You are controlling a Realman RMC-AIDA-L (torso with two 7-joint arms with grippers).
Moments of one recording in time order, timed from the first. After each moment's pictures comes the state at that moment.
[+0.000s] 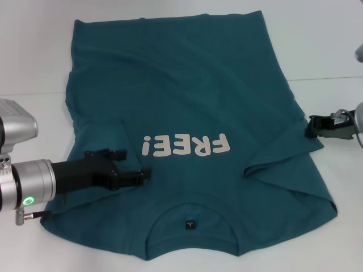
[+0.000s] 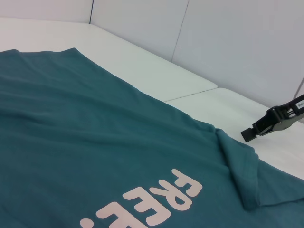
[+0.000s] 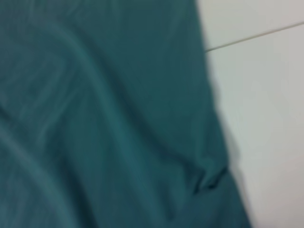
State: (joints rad) left arm -0.56 -2.13 0.88 0.66 1.94 1.19 -1.56; right arm 0.80 1.92 -0.85 -0.47 -2.53 -0.82 2.70
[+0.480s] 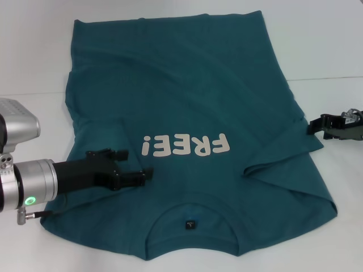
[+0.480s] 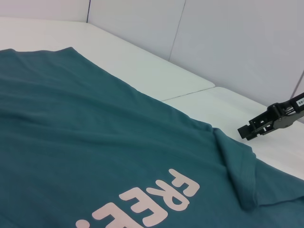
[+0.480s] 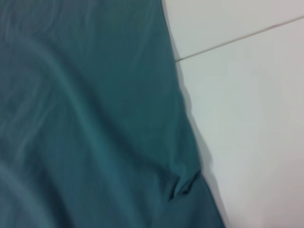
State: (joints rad) left arm -0.57 -2.13 0.89 0.65 1.94 1.19 -1.56; right arm 0.77 1.92 -0.84 -0.49 -2.53 -0.81 2.73
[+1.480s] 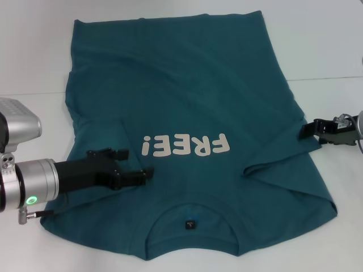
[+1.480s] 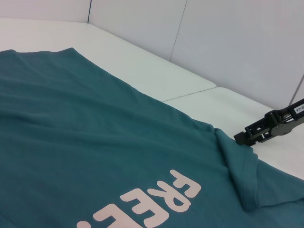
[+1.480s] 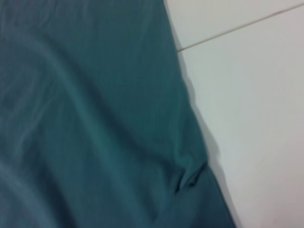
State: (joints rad) left arm -0.57 -2.13 0.89 0.65 1.94 1.18 -1.56; right arm 0.79 1.93 -0.84 -0.43 -2.53 -0.76 2.74
